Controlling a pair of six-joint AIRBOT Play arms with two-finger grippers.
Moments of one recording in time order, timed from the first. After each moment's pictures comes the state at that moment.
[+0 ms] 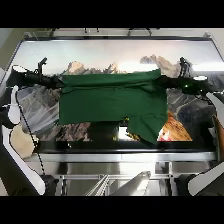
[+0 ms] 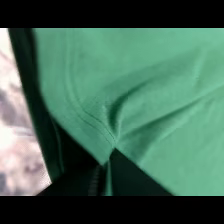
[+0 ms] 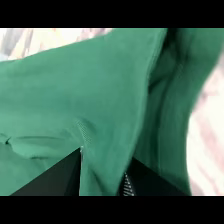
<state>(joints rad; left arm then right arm) 0.28 -2.24 2.03 0.77 -1.38 -0.99 -0.19 -1.93 1.41 -0.34 0.85 0.69</state>
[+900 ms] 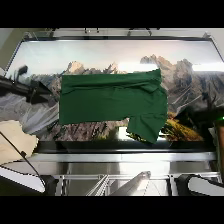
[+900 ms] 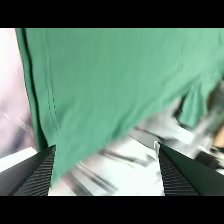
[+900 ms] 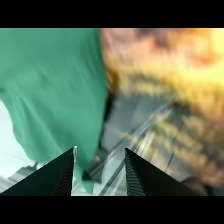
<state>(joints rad) 0.44 -1.83 1.50 0.80 -1.65 -1.16 -0.51 -1.34 0.72 -0.82 1.26 1.14</state>
